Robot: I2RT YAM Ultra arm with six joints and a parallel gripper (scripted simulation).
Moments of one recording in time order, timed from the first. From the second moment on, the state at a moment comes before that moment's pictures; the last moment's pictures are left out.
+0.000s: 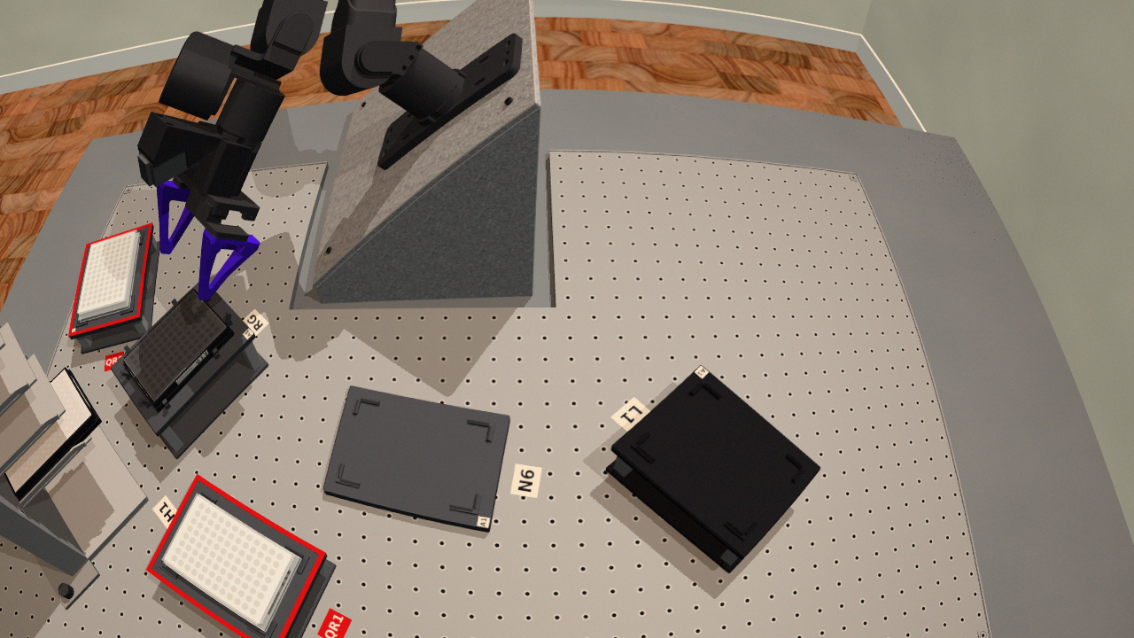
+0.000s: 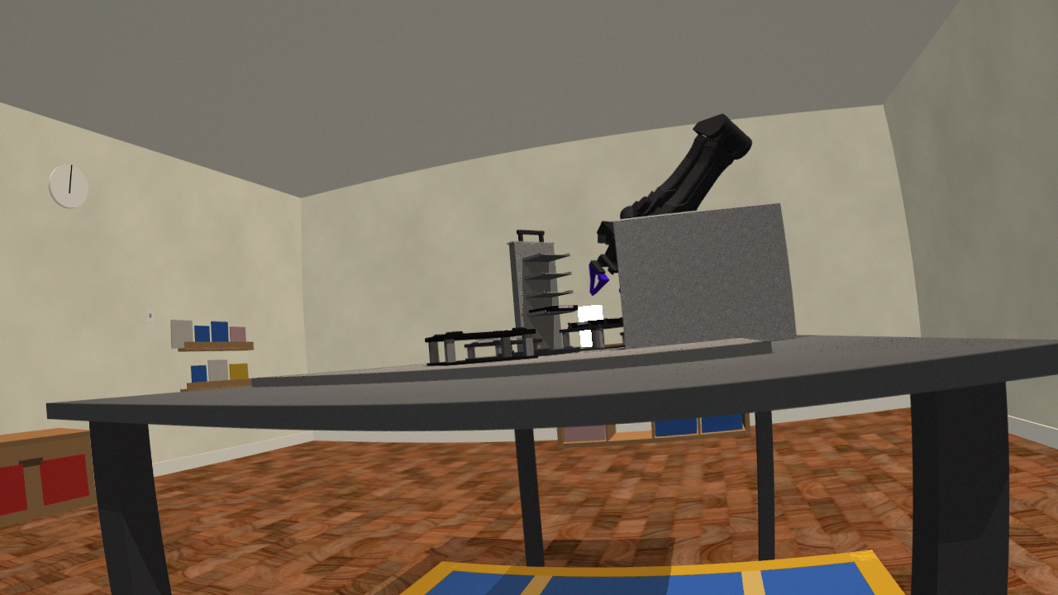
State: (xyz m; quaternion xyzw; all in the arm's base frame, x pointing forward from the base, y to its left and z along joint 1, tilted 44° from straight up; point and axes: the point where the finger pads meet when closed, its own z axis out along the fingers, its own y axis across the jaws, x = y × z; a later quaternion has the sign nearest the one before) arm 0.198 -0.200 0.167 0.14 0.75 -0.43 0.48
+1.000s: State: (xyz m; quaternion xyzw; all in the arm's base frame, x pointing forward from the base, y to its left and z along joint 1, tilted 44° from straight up) arm 0.199 -0.147 0.216 0.13 0.75 -0.42 0.49
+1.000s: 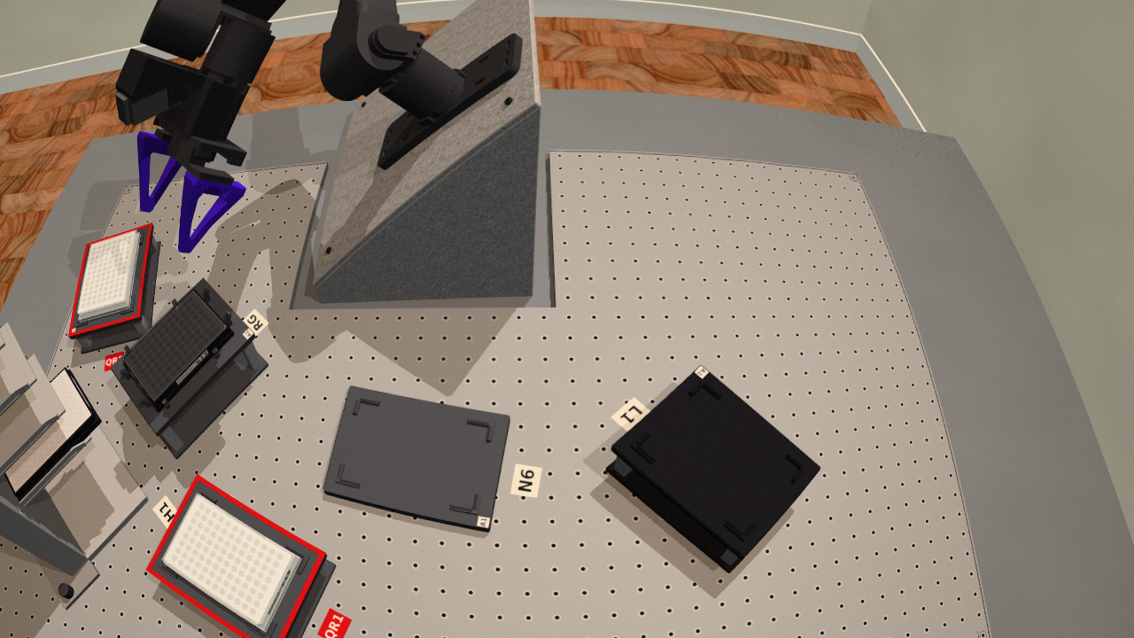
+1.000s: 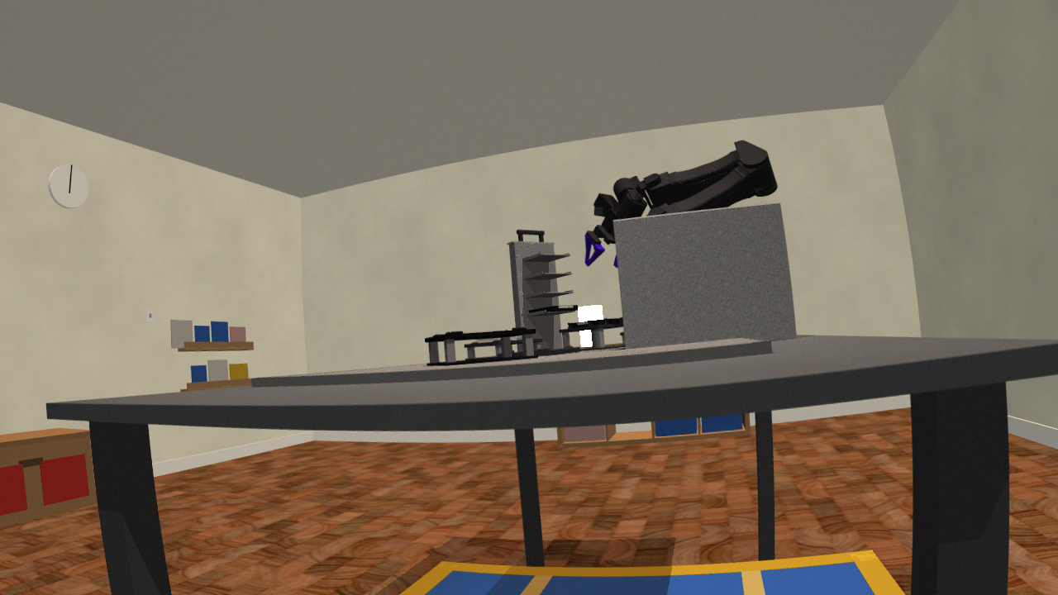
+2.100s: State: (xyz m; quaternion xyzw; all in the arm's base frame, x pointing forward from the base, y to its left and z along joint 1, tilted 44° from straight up) arm 0.223 -0.110 0.228 0.06 0.81 -0.44 0.40
